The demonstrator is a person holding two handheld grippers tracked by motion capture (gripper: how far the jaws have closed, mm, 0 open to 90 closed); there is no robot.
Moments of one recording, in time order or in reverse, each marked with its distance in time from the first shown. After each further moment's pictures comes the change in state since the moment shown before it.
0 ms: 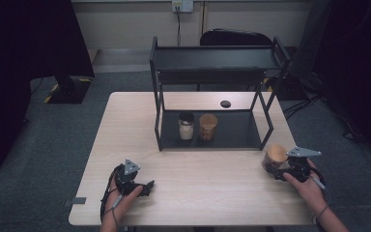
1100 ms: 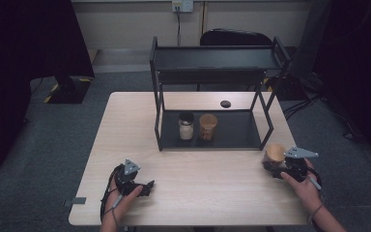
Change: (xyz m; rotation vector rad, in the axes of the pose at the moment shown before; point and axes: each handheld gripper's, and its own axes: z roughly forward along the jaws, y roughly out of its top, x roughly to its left) left arm 0.000 0.000 0.000 0.000 0.000 0.000; right arm 0.007 0.002 0.004 -0.060 -0.012 -0.080
